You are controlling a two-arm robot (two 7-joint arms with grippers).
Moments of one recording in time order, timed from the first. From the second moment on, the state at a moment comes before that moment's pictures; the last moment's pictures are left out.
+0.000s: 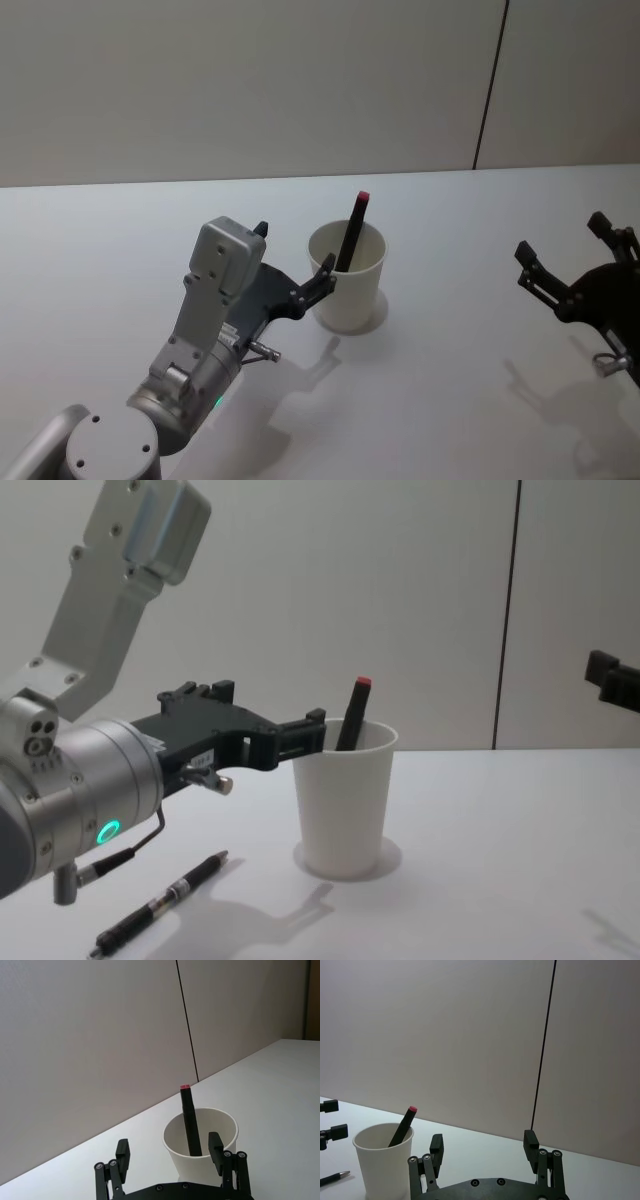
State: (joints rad) left arm -0.24 0.38 0.45 -1.63 -0.20 0.01 -0.01; right arm -0.01 0.38 -0.18 -1.72 0.29 -0.24 0.17
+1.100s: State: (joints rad) left arm -0.23 0.40 0.42 -1.67 -0.28 0.20 0.01; right arm -0.01 0.38 -0.18 -1.72 0.29 -0.24 0.16
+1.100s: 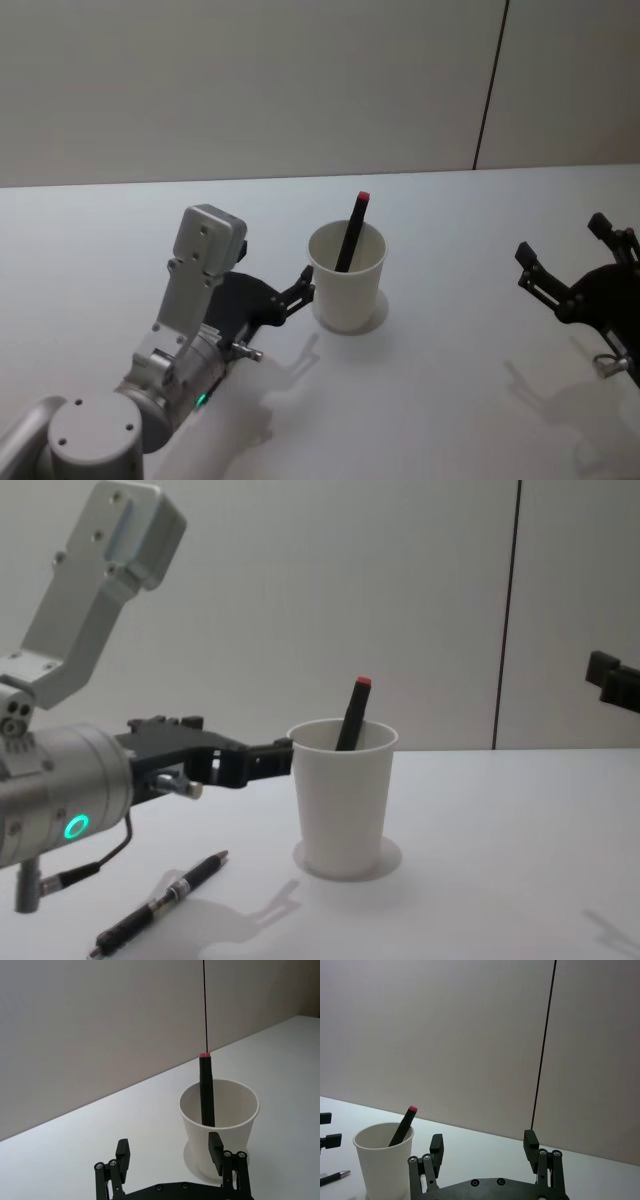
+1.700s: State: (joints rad) left arm -0.20 0.46 0.37 -1.71 -0.37 0.38 -0.01; right arm -0.01 0.38 -0.18 -1.72 0.29 -0.24 0.16
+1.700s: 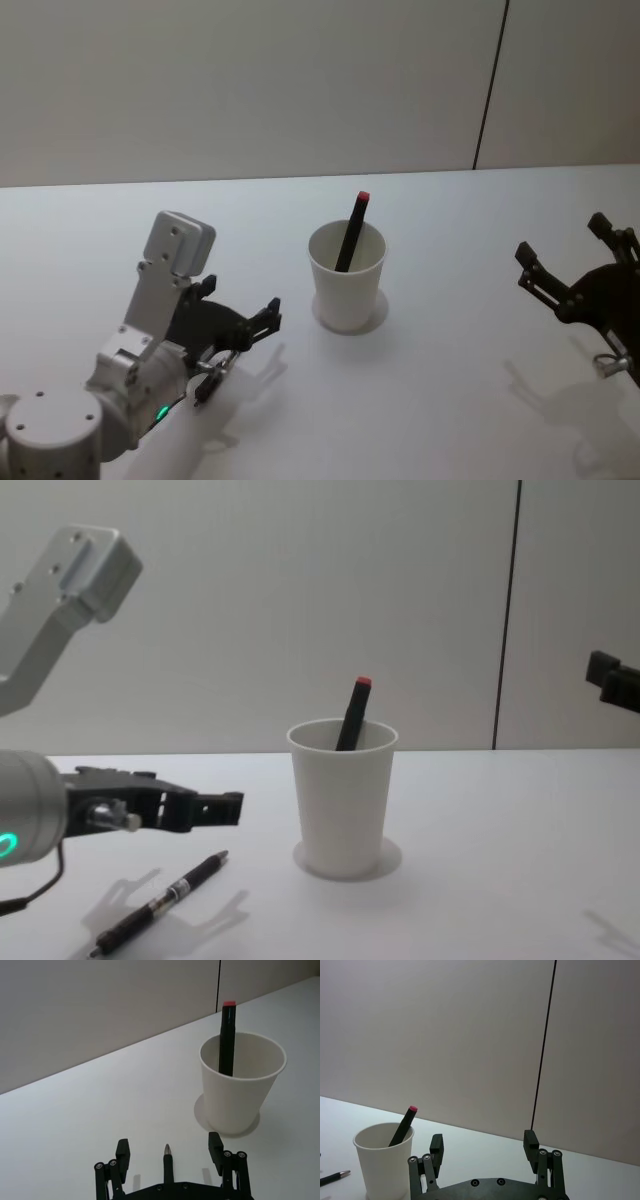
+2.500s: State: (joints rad) left arm -0.12 0.55 0.31 -1.85 -0.48 0.55 0.03; right arm -0.01 0.38 -0.18 -1.72 0.29 -0.24 0.16
